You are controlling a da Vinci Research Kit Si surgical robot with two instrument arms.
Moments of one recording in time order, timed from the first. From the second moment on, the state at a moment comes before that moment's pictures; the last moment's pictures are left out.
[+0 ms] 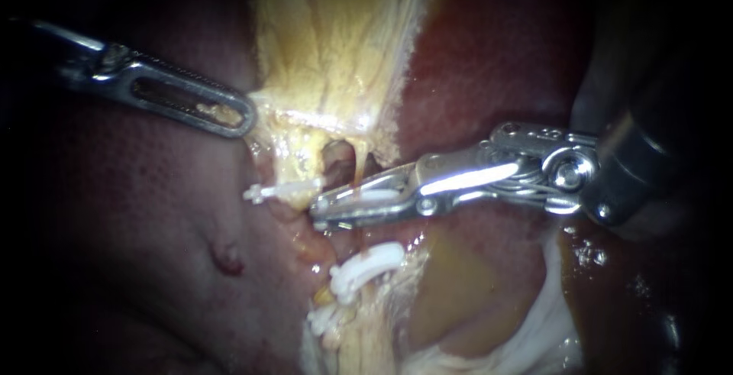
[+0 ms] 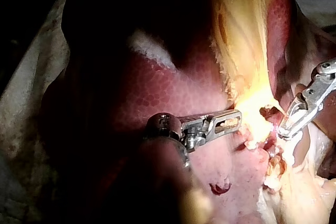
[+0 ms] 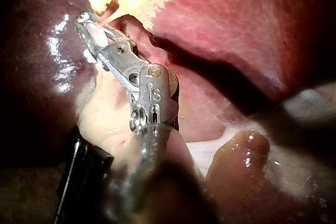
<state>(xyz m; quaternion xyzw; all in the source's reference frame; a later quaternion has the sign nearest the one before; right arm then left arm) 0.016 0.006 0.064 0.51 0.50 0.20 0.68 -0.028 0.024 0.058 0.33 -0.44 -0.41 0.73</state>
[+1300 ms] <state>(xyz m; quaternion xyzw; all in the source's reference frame) 0.014 0.004 0.067 0.27 0.57 0.19 0.76 -0.028 0.024 0.057 0.33 -0.44 -0.41 0.73</state>
